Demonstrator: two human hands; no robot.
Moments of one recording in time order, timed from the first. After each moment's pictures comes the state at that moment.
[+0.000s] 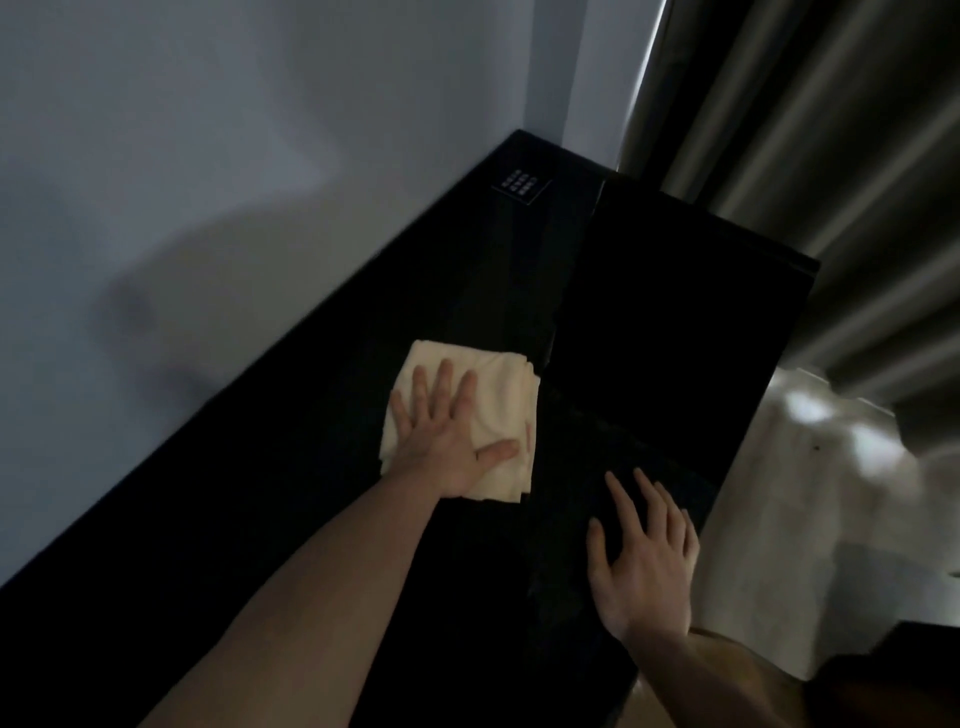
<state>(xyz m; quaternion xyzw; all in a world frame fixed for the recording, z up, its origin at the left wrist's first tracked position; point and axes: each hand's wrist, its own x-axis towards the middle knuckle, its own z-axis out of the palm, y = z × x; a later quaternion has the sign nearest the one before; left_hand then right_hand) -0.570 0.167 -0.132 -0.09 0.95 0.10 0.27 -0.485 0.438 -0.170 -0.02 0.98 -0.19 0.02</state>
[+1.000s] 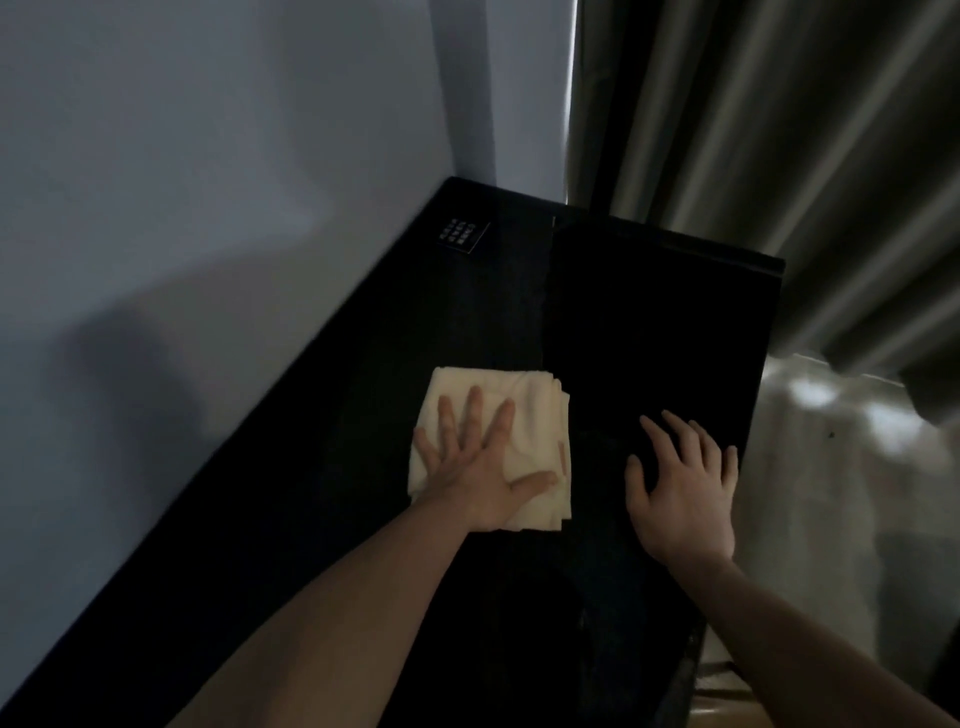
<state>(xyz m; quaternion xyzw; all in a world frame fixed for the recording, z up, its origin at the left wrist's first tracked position) -0.656 0.225 -0.136 -0.01 0.95 0.10 0.30 -0.635 0.476 -0.172 0.03 0.98 -0.21 -0.04</state>
